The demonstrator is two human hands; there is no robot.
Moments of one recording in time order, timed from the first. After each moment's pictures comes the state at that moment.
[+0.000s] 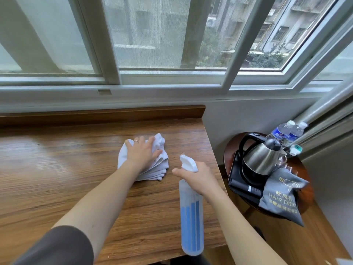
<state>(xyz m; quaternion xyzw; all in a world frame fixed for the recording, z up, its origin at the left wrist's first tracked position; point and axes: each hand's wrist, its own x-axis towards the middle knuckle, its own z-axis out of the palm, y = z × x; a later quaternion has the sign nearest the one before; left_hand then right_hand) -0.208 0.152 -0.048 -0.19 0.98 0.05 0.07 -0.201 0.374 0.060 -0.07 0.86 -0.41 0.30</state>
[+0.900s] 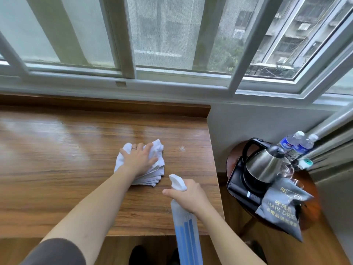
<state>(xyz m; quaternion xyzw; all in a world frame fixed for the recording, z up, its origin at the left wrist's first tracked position) -0.138 0.196 -0.036 -0.26 0.95 0.10 0.12 -0.149 0.424 0.050 -0.17 0.85 -0.33 0.37</state>
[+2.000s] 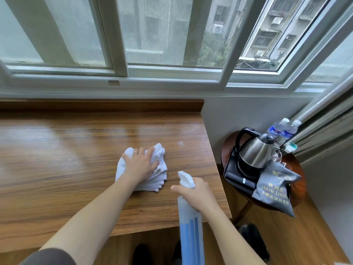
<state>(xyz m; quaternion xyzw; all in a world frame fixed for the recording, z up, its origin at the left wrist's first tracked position) -0.112 0.204 -0.047 -0.21 0.97 0.08 0.08 -0.114 0.427 0.061 -0.09 0.87 -0.36 0.32</state>
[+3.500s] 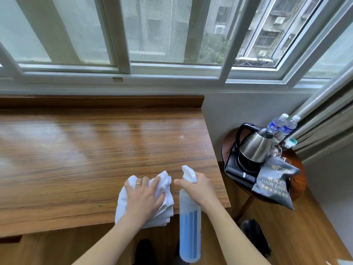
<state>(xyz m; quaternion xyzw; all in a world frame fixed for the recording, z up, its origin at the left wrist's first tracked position) 0.005 0.285 -0.072 -0.17 0.98 -0.01 -0.10 -0.095 0.442 0.053 -0.07 0.87 -0.39 0.30</state>
